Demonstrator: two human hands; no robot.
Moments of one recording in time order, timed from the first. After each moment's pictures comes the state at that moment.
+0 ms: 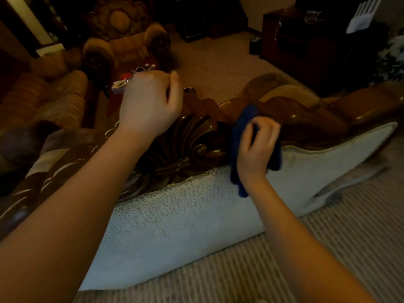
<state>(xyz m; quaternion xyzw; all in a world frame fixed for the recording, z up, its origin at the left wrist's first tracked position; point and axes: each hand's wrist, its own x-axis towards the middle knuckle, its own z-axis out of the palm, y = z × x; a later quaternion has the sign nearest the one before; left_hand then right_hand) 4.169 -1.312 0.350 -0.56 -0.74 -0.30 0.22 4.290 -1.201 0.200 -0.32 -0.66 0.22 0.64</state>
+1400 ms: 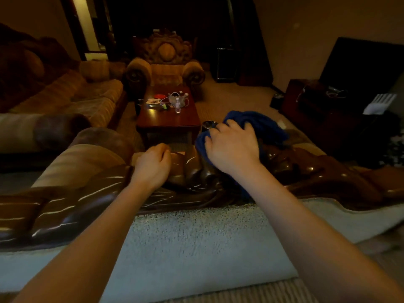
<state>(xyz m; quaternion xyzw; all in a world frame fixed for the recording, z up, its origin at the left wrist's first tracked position) 4.055 -1.467 0.289 -0.32 -0.86 -0.40 0.01 4.173 -1.334 0.348 -0.23 -0.95 -0.11 0.15</state>
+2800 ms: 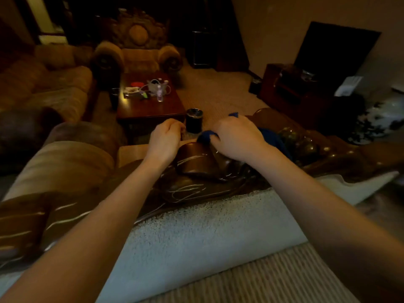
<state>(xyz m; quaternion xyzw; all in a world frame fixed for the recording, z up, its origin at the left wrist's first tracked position) 4.009 -1.472 0.302 -0.31 -0.77 -0.55 -0.11 4.129 -1.365 0.343 -0.17 -0.98 -0.07 0.08</state>
